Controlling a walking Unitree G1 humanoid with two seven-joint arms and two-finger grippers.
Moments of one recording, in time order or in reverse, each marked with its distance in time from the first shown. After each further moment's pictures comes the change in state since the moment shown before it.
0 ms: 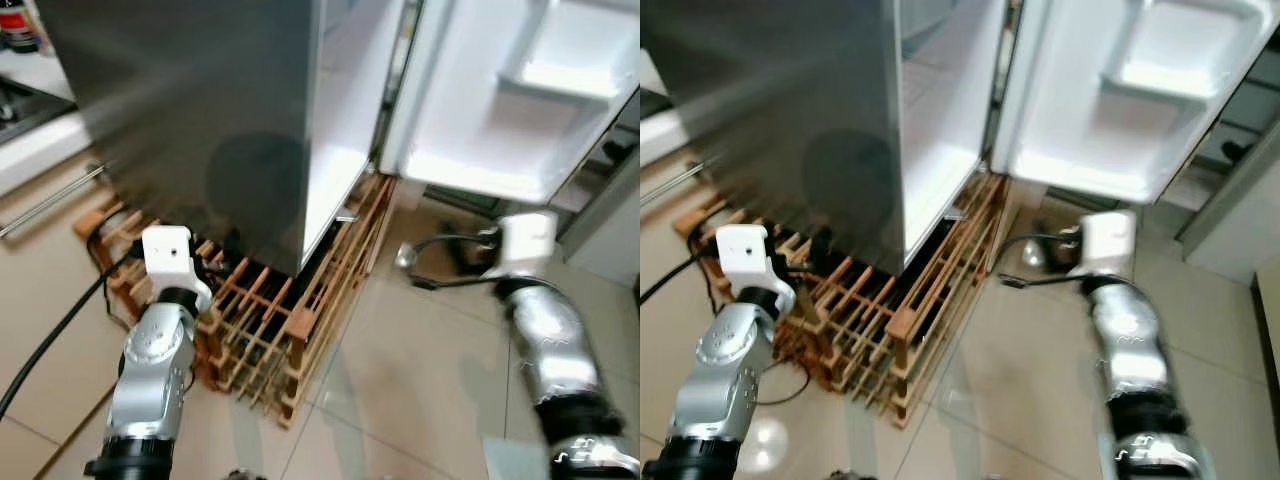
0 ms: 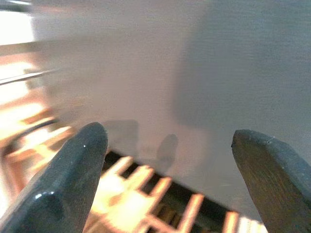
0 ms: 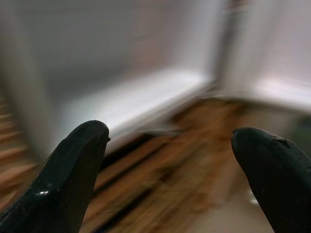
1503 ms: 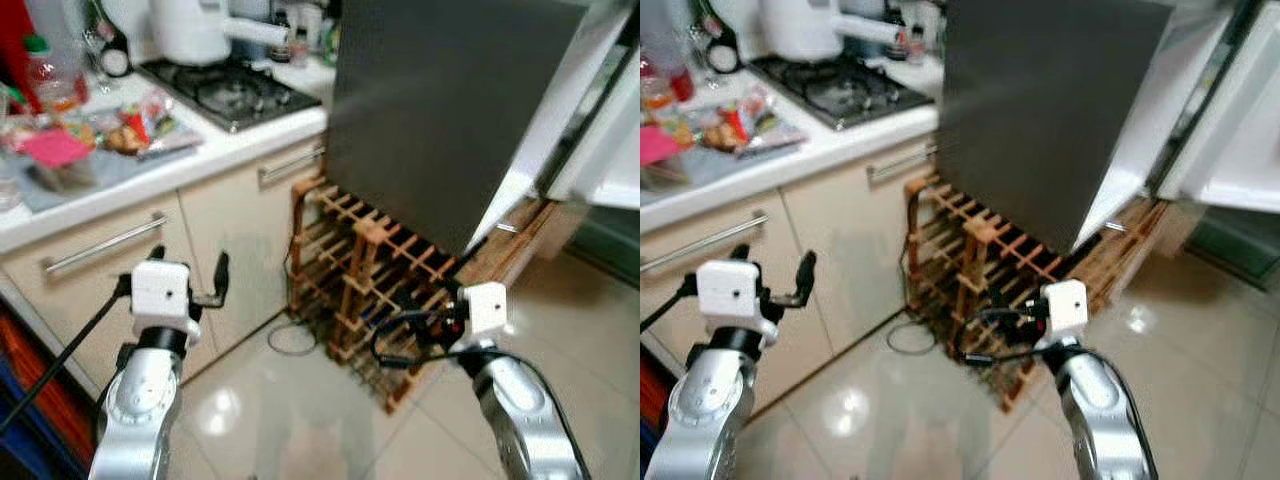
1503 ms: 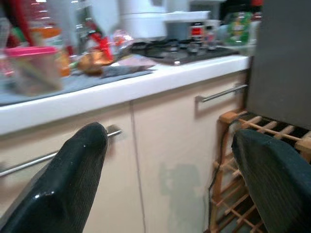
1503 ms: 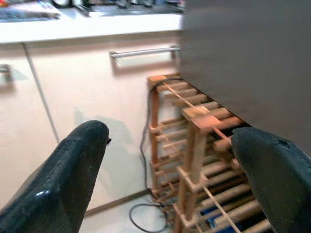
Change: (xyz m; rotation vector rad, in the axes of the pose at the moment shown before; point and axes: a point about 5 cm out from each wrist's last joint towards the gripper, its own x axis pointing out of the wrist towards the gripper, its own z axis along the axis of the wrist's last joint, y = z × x) left arm -0.050 -0.011 0.001 0.131 -0.032 0.022; right arm -0.051 -0.002 -0.020 0.008 0.041 -0.044
